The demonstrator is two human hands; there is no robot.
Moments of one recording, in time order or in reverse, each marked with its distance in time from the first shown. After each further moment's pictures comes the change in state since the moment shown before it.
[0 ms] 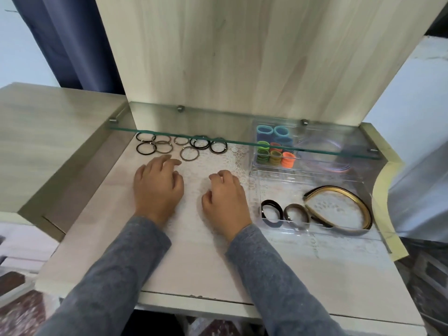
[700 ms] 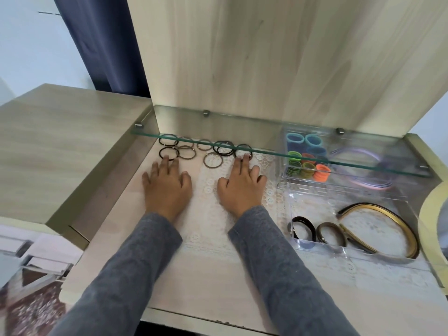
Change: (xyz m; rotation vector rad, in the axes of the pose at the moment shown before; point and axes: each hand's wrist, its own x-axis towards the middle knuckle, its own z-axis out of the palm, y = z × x) left_hand 0.028 -0.036 0.006 0.084 -0.296 -0.268; right_hand 0.070 -0.004 0.034 -0.226 -0.175 0.184
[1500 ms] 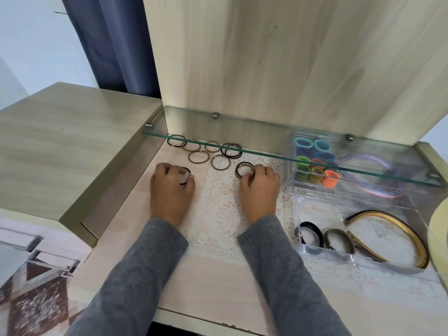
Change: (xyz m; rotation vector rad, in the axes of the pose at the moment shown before) left_hand -0.008 -0.011 0.003 -0.408 0.272 0.019; right_hand 0.005 0.013 0.009 0.414 0.429 0.103
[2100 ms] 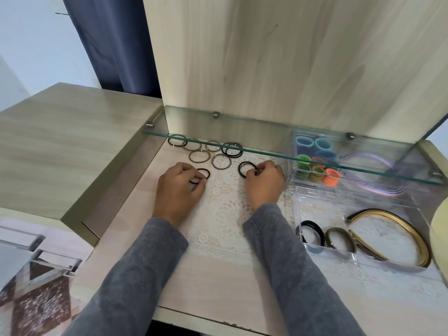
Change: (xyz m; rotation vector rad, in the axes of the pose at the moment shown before) left_hand -0.003 0.003 -0.003 -0.033 -0.044 0.298; right_hand 0.020 -0.001 -0.001 0.082 -0.005 0.246
